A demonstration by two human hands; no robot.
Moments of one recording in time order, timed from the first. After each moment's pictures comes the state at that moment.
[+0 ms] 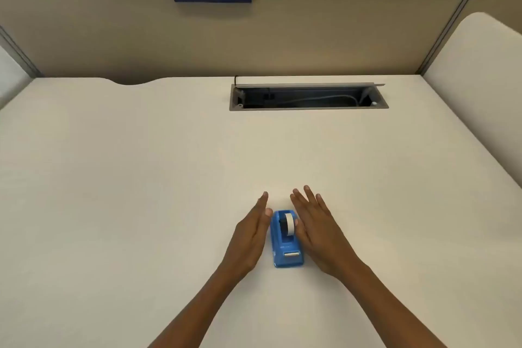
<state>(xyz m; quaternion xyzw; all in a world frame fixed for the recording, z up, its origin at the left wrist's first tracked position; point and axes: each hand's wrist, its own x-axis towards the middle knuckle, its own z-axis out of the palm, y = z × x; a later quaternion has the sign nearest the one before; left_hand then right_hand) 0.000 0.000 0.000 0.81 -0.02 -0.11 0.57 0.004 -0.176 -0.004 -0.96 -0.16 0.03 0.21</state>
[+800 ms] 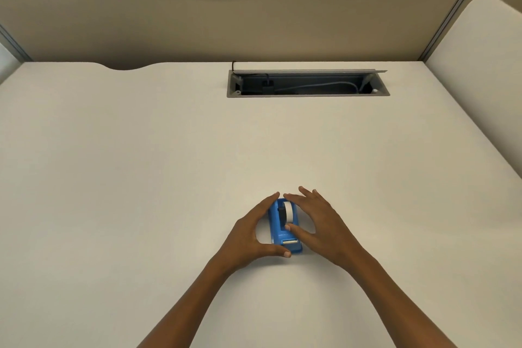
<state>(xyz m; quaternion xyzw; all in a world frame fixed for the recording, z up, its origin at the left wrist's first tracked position) -0.004 0.012 -0.013 0.83 -0.11 -0.20 0.52 -0.001 -0.183 -0.002 -0.92 -0.15 0.07 0.34</state>
